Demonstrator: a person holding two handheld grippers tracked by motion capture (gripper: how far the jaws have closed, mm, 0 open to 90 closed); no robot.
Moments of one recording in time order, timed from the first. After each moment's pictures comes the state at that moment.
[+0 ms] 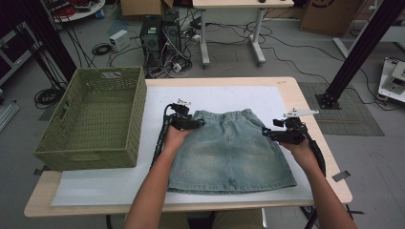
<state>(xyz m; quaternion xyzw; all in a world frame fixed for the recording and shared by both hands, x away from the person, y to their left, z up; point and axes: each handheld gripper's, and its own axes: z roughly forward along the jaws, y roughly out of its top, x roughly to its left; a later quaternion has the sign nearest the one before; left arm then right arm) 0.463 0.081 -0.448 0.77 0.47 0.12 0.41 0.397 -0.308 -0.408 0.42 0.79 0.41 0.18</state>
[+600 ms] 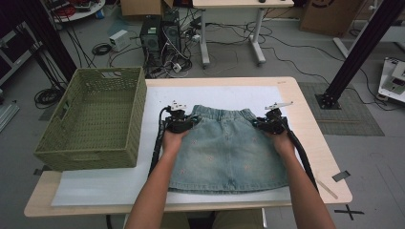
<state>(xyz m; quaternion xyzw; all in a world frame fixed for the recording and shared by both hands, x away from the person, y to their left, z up) 0.447 0.094 -0.441 0.74 0.44 0.18 0.48 0.455 -0.275 -0.443 0.46 0.79 0.35 0.18</state>
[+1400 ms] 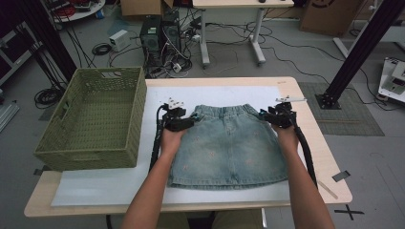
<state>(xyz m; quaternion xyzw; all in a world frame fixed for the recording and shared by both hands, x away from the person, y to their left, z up) 0.437 0.104 -0.426 0.73 0.47 0.20 0.46 0.454 -0.296 -0.417 0.51 0.73 0.39 0.22</state>
